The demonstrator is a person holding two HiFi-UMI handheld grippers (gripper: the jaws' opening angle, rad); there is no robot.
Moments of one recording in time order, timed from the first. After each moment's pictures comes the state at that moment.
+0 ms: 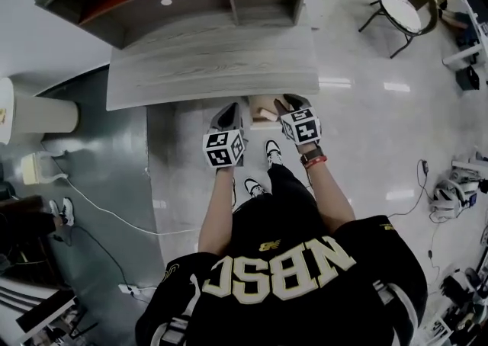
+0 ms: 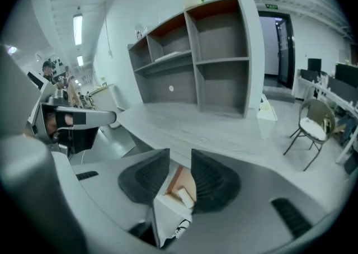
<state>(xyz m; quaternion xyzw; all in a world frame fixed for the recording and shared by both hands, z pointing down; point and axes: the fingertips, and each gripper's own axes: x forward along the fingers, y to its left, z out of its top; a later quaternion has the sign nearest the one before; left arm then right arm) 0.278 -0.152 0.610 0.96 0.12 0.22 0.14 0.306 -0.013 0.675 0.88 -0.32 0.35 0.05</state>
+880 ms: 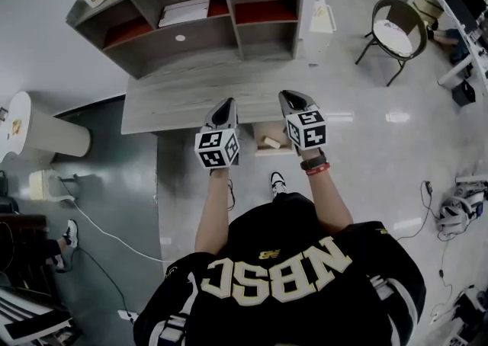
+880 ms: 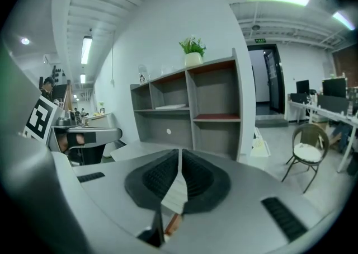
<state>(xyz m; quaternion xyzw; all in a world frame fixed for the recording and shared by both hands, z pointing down) 0.311 -0.163 0.466 0.98 0.15 0.09 0.09 0.339 -0.017 0.502 0.93 -0.30 0.20 0.01</state>
